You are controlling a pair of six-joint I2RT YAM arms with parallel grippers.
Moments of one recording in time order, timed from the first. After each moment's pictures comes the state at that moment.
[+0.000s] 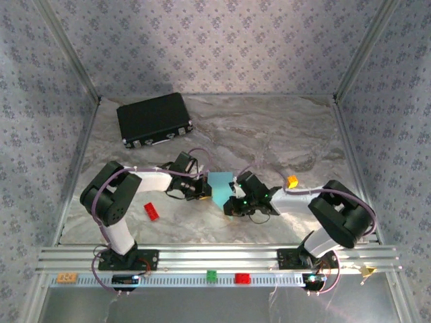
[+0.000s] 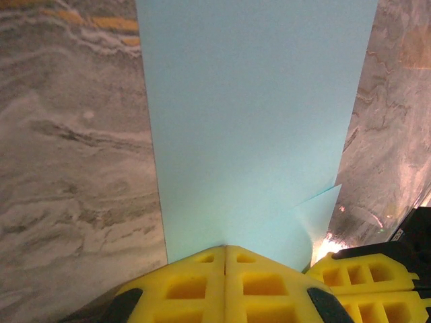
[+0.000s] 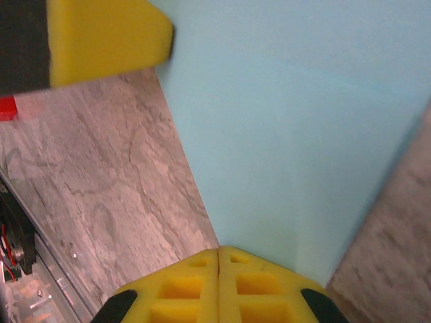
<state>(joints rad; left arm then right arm) -0.62 1.75 0.78 -0.10 0.59 -0.73 0.79 1.50 0.51 0.04 -0.45 0.72</state>
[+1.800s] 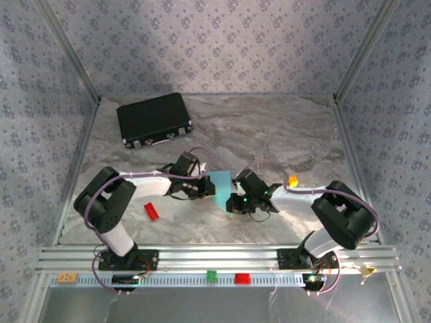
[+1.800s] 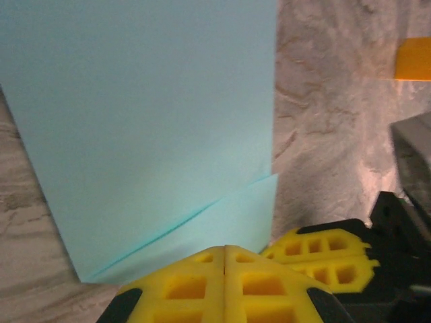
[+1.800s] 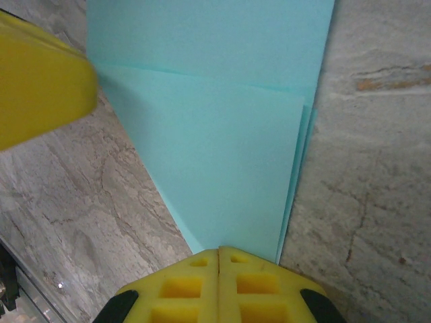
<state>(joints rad) -0.68 1.68 0.75 -0.02 0.56 -0.82 0.78 1.50 0.57 -0.07 -0.35 0.76</state>
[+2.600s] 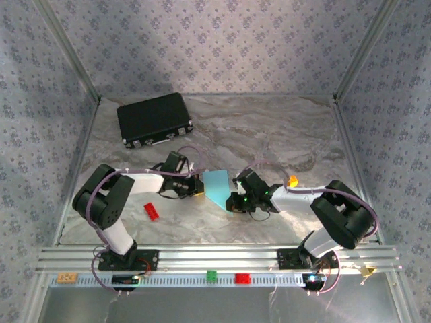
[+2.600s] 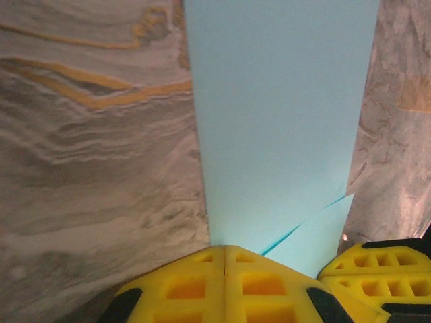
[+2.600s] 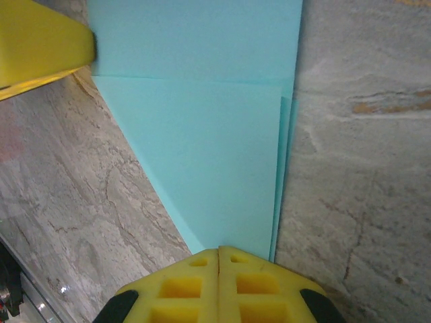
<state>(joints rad) -0.54 1.68 0.70 -0.04 0.55 -0.73 0.77 1.51 0.56 -0.02 -0.36 0.76</state>
